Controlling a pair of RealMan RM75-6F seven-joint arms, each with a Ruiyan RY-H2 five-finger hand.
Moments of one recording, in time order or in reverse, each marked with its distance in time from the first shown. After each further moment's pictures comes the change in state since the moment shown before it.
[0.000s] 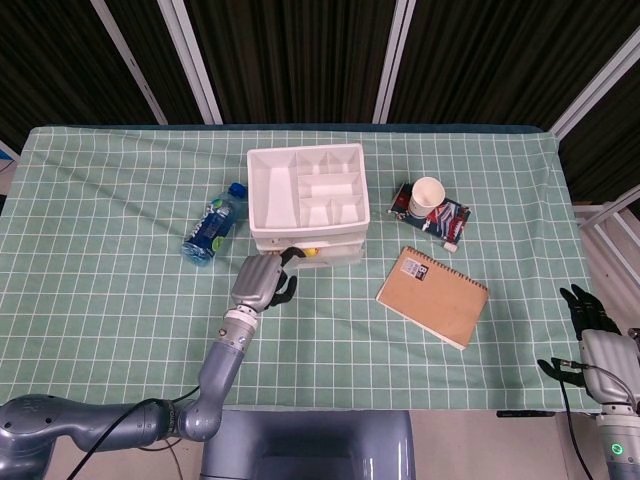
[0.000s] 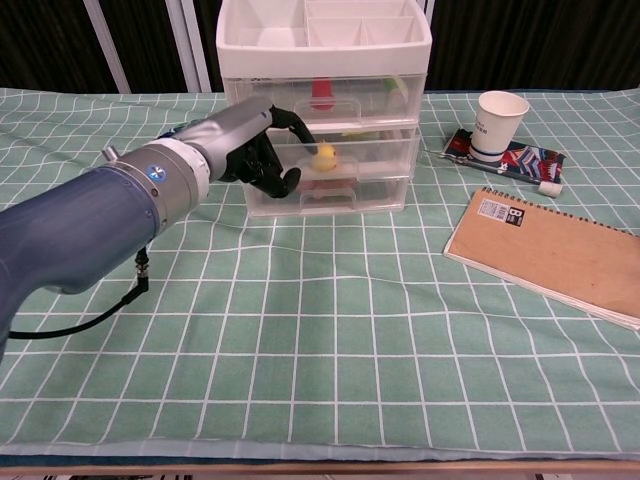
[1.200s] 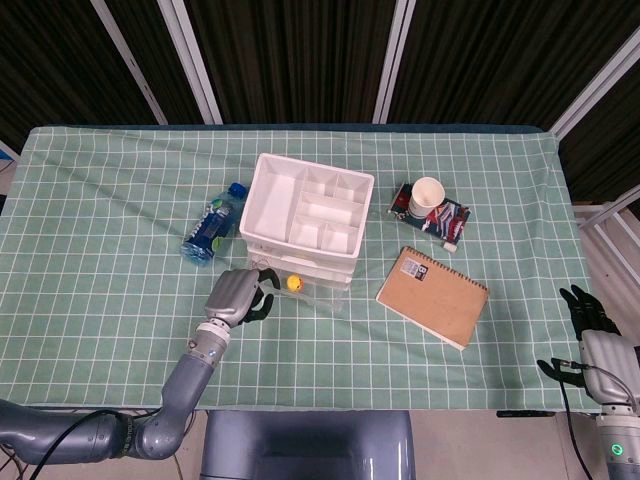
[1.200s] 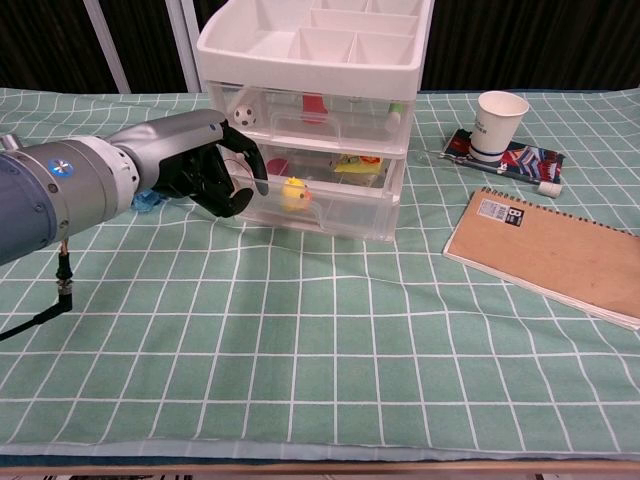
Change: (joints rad) left arm 0.057 0.221 0.084 -0.288 -0.106 0.013 0.061; right arm -0.001 0.001 -0.001 -0.006 0.001 -0.001 0.002
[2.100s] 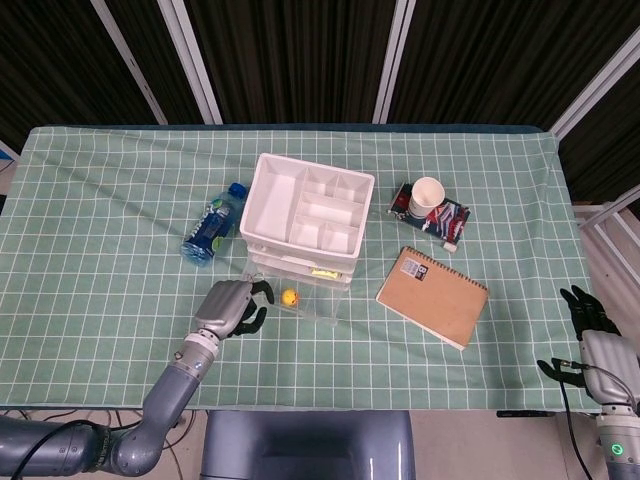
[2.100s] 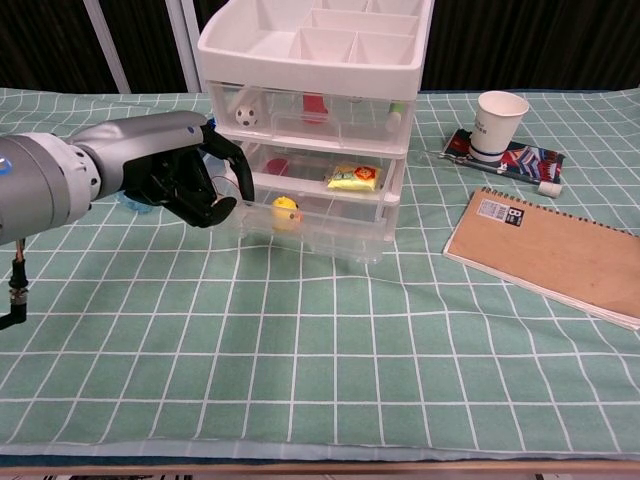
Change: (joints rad) left arm 0.018 0.108 0.060 -0.144 0.009 0.000 -0.020; right arm 0.000 0.002 0.001 -0.005 0.008 -0.005 0.002
